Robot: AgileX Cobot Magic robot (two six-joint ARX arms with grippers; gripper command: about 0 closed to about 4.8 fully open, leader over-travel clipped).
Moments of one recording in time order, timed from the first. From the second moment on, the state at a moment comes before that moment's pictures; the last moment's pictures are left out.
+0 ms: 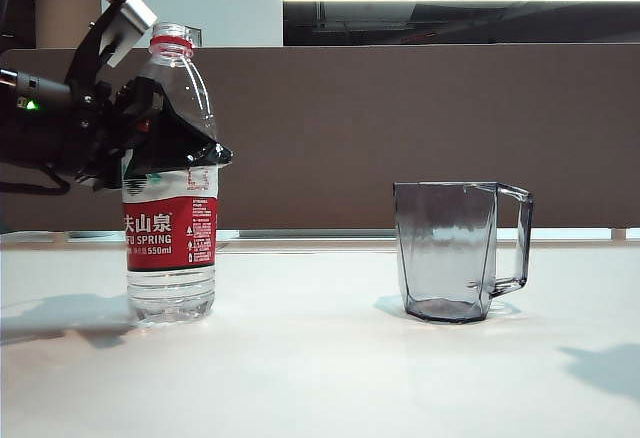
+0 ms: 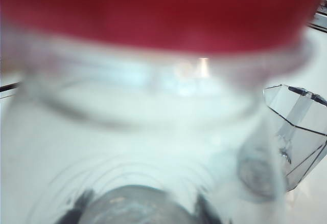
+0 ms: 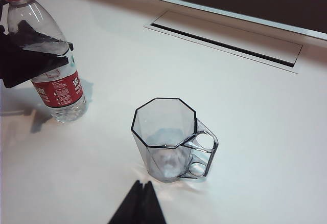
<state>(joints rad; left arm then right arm) -0.34 1.48 0.40 0.93 0.51 -0.04 0.53 0.39 0.62 -0.56 -0.03 0.00</state>
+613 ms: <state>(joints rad) -0.35 1.47 0.42 0.90 0.47 -0.05 0.53 0.39 0.62 -0.56 -0.03 0.00</state>
